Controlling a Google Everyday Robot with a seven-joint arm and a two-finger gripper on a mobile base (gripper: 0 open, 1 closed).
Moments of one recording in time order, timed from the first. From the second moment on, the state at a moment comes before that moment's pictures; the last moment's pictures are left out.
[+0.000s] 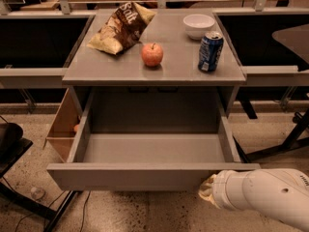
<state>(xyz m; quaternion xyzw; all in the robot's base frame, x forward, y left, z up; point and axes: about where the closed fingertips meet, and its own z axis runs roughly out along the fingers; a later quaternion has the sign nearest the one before) 0.412 -0.159 0.608 -0.56 0.79 0.02 0.26</state>
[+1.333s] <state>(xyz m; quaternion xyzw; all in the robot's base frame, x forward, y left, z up) 0.459 -0.147 0.597 -0.56 0.78 0.03 0.29</state>
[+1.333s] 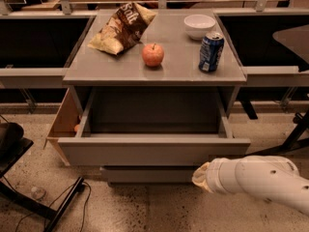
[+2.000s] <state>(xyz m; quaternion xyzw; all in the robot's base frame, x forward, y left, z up) 0.523 -0.135 0.597 -0.56 0.76 0.03 0.31</state>
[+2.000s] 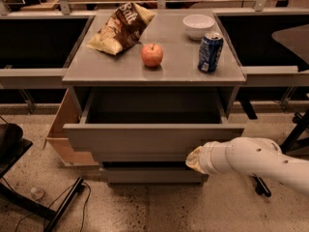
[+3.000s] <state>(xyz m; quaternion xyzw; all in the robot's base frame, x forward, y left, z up) 0.624 -0.116 0.597 -0.57 0.74 0.04 0.36</state>
